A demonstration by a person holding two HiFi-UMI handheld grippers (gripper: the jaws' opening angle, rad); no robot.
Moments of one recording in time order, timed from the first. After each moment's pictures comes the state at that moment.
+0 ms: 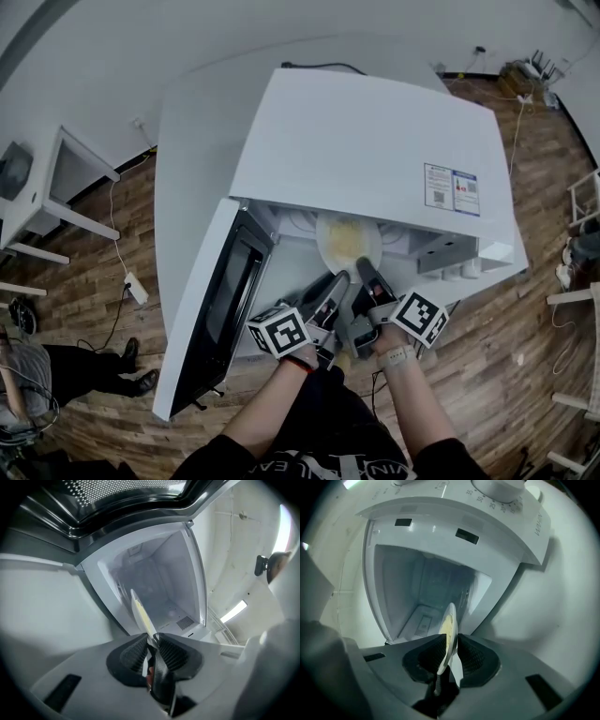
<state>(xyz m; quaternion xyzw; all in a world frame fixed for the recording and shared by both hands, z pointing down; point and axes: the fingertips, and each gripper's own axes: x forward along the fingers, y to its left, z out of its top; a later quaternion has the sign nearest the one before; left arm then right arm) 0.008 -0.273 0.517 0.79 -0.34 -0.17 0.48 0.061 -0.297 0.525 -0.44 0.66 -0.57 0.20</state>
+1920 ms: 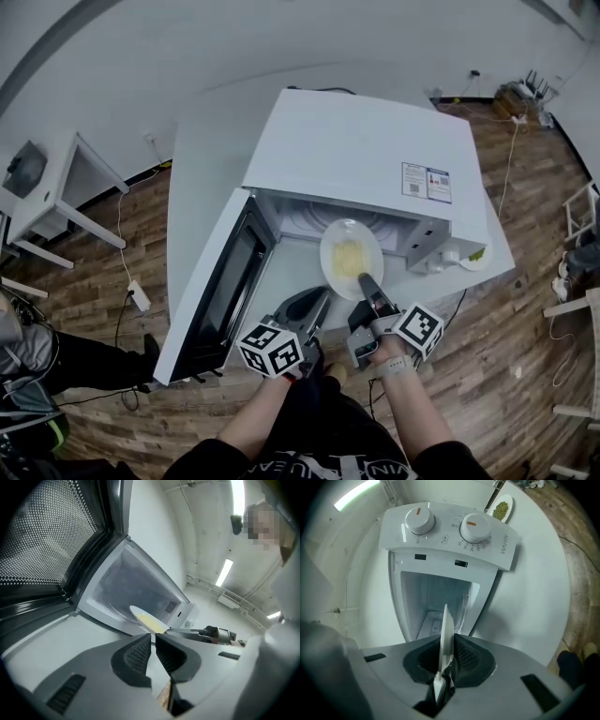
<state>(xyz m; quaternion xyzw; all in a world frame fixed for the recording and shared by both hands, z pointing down) -0.009 -0.211 0.491 0.87 -0.39 -0.05 0.30 0.078 -0.244 0.499 -0.41 0.64 -0.59 0.27</state>
